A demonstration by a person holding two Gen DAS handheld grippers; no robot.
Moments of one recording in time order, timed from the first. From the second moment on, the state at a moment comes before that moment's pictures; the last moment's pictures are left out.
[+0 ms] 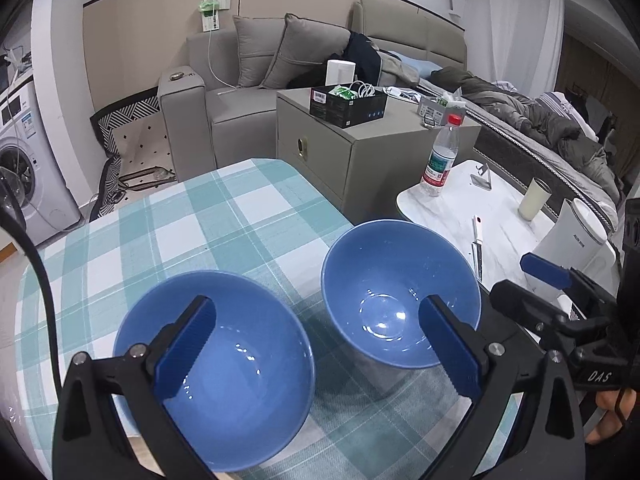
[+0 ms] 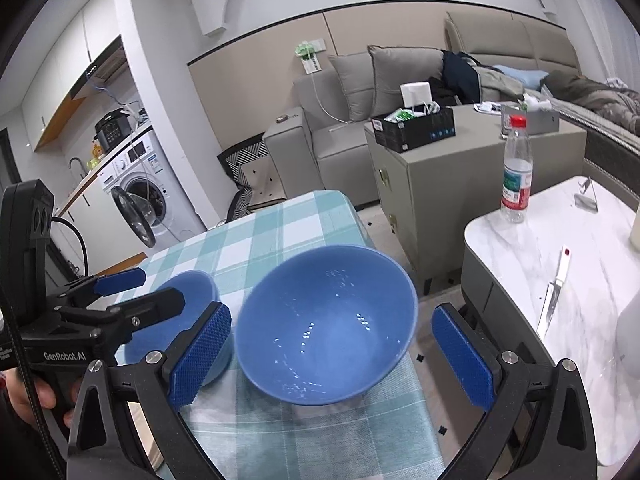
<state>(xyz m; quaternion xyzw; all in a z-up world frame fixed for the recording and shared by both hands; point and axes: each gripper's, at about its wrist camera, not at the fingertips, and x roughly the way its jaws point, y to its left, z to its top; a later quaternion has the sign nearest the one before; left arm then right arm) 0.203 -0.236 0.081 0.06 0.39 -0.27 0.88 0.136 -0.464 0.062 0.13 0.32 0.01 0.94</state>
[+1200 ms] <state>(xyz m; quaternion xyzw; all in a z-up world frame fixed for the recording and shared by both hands) 0.256 -0.288 0.026 0.11 0.47 -0.28 0.83 0.172 -0.495 0.001 0.18 0.38 -0.02 0.91</state>
